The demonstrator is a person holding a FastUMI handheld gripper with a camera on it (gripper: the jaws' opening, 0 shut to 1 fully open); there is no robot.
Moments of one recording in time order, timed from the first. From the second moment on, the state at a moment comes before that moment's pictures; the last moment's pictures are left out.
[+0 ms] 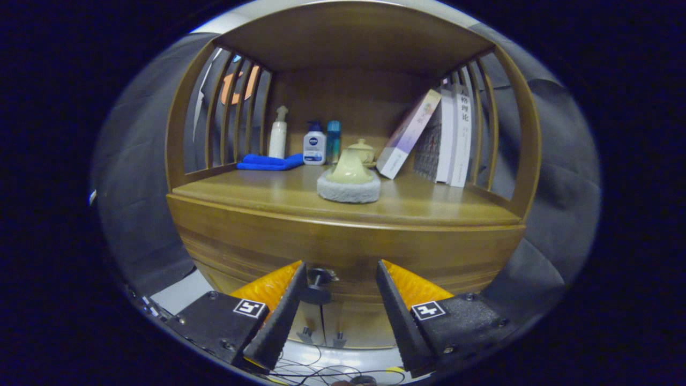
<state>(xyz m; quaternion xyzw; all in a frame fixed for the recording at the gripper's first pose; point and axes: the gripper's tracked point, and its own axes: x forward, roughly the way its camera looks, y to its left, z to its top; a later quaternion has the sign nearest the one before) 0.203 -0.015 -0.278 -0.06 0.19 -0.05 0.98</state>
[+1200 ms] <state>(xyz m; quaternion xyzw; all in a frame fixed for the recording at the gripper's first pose) -0.050 -0.023 -0.010 -0.03 0.03 0.08 1.00</state>
